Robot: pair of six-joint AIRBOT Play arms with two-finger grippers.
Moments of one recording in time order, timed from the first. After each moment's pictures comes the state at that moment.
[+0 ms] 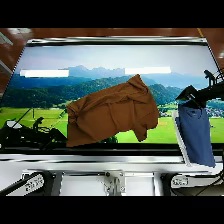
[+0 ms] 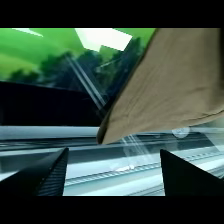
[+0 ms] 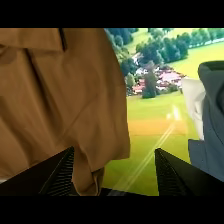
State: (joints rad) left arm 0.36 -1.18 0.50 0.93 -1.23 -1.36; right arm -0.45 -1.58 1.43 -1.02 1.46 1.34
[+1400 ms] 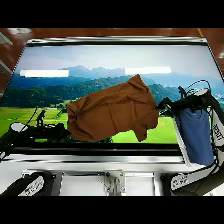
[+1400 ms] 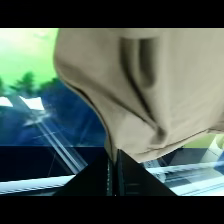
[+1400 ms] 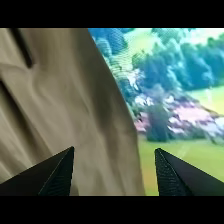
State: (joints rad) left arm 0.17 -1.03 0.43 0.73 -0.98 -1.34; right arm -0.30 -1.76 1.23 -0.87 1.21 1.31
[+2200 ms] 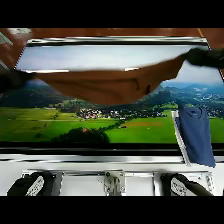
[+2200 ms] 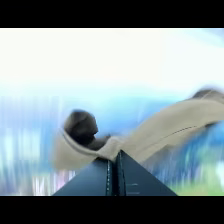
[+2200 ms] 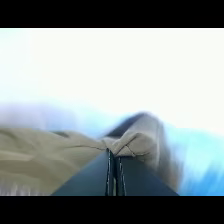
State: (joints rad) left arm 0.18 -0.78 1.22 0.78 -0.98 -1.26; right arm -0.24 -1.18 1.59 -0.86 1.06 1.14
